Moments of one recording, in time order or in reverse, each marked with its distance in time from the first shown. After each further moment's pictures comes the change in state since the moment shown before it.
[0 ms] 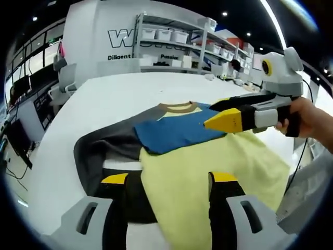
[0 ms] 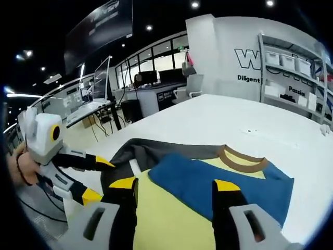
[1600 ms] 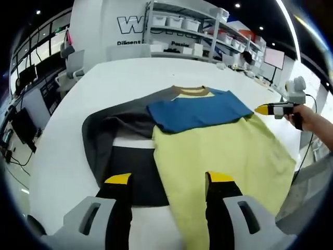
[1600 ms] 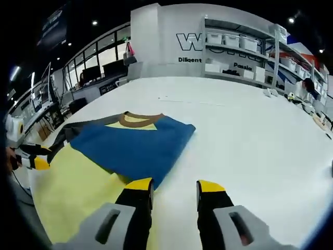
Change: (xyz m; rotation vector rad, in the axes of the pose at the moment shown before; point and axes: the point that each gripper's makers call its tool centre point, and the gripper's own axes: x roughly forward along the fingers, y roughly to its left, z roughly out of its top) left arm -0.001 0.017 -0.030 -0.050 0.115 0.062; right arm -0.093 -0.173 -0.095 0.200 0.109 -0.380
